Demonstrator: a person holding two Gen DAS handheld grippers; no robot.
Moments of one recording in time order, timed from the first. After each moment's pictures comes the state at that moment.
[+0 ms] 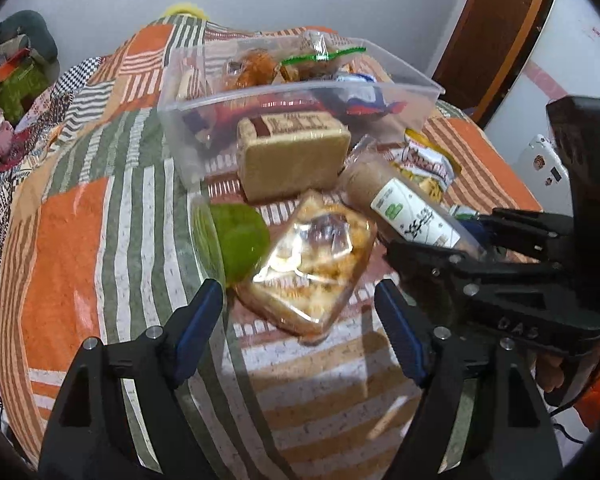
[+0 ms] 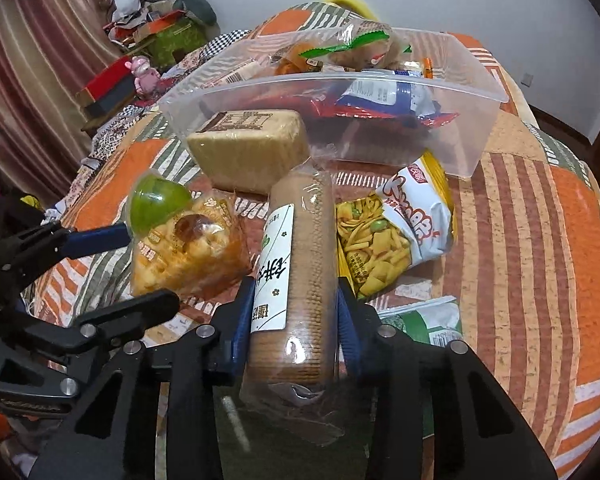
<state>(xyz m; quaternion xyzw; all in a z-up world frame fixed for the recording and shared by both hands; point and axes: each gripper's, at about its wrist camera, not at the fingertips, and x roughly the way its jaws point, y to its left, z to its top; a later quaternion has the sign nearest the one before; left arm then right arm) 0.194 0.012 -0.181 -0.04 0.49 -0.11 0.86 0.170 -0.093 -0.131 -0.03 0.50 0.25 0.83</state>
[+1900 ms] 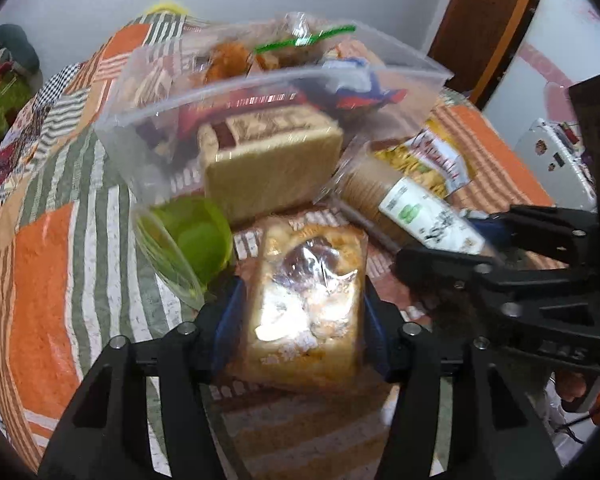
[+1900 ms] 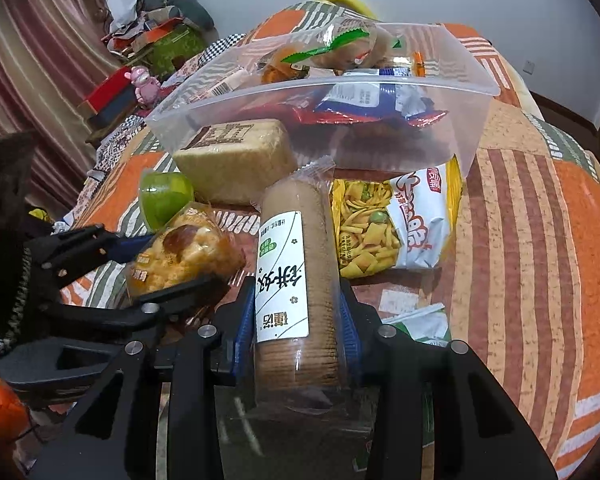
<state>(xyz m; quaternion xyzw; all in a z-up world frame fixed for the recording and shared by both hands) 0.229 -0.006 -0.200 -0.01 0.50 -0.12 0.86 0.187 -0.101 -0.131 -0.01 0.51 0.25 0.82</state>
